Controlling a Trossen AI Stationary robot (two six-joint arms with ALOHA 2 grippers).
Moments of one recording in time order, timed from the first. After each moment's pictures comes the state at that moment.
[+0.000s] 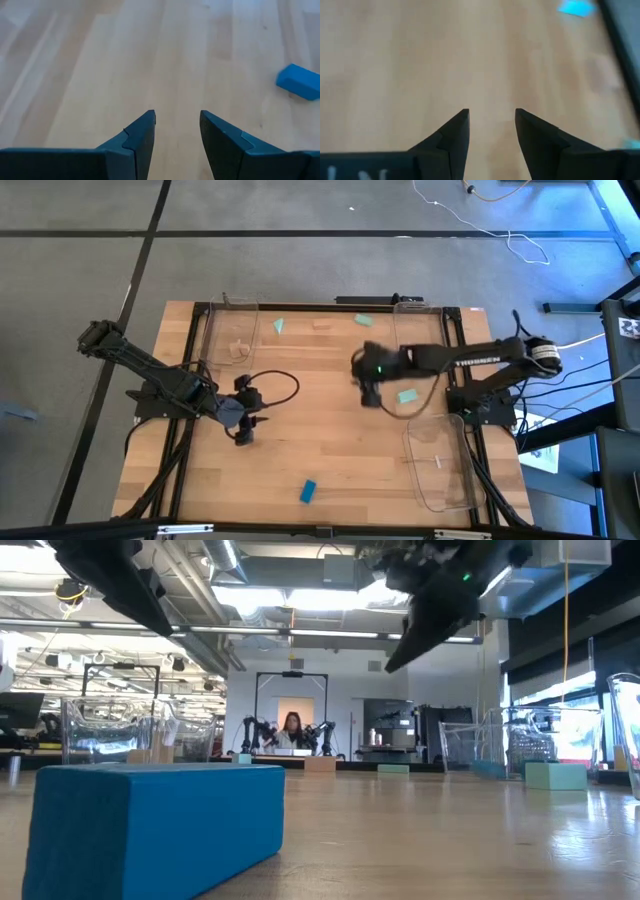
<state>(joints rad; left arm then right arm) -0.45 1.07 0.77 -0.52 -0.41 -0.46 -0.03 1.42 1.00 -0.44 0.13 -0.09</state>
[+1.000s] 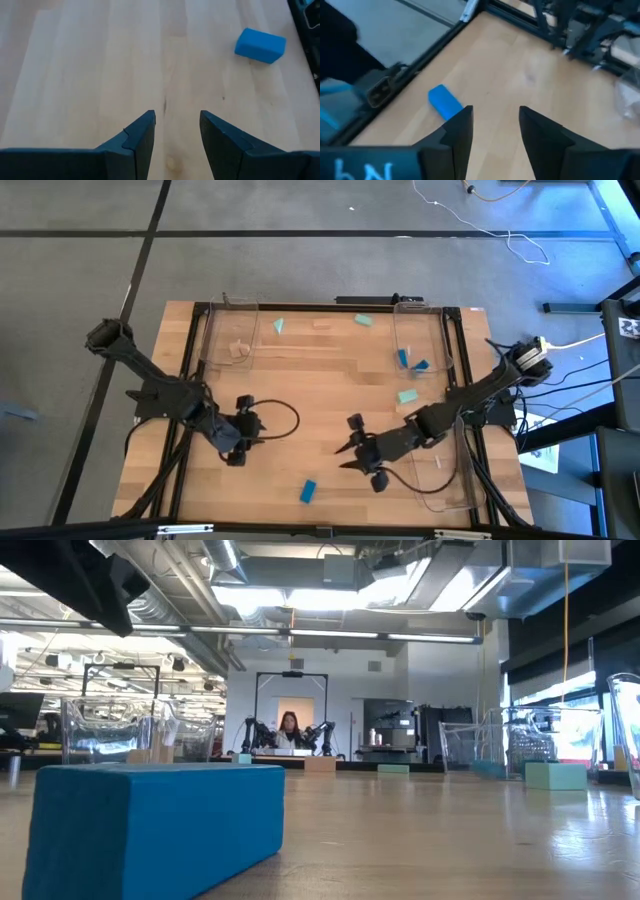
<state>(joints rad) -0.62 1.17 0.77 -0.46 -0.39 -0.47 0.54 1.56 1.05 -0.03 0.23 -0.15</state>
